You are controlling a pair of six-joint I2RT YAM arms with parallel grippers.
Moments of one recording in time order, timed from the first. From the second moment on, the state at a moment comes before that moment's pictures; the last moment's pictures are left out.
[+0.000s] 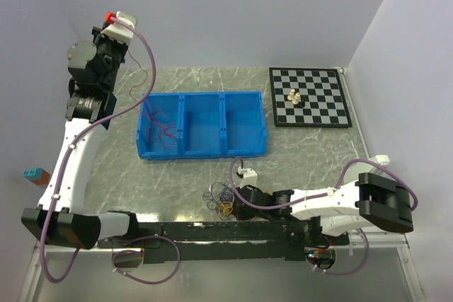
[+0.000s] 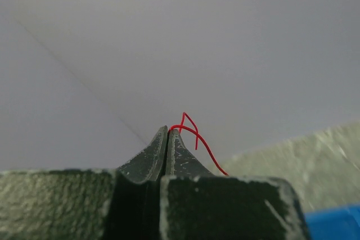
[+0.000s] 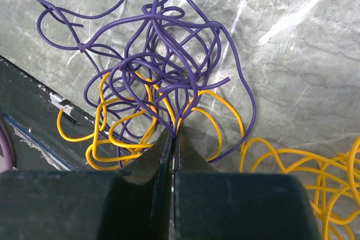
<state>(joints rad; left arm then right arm) -0.12 1.27 1.47 0.06 -0.10 0.55 1.33 1.25 0.42 -0.03 0.27 1.00</state>
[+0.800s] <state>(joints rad) -0.16 1.12 1.15 -0.53 0.05 0.25 1.33 1.25 0.42 -0.03 0.27 1.00</state>
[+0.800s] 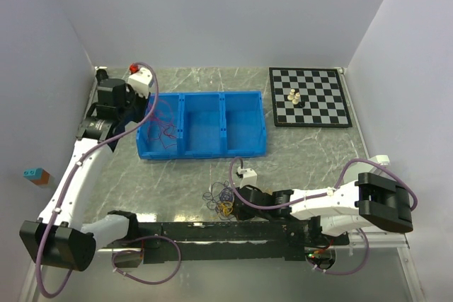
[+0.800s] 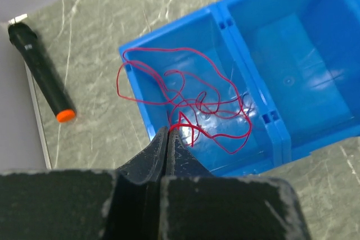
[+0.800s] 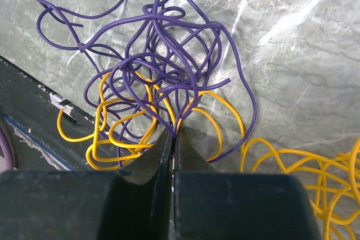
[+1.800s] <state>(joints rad) -0.24 1.37 1.36 -0.61 0.03 0.22 1.33 1.26 0.43 -0.04 0.27 1.01</state>
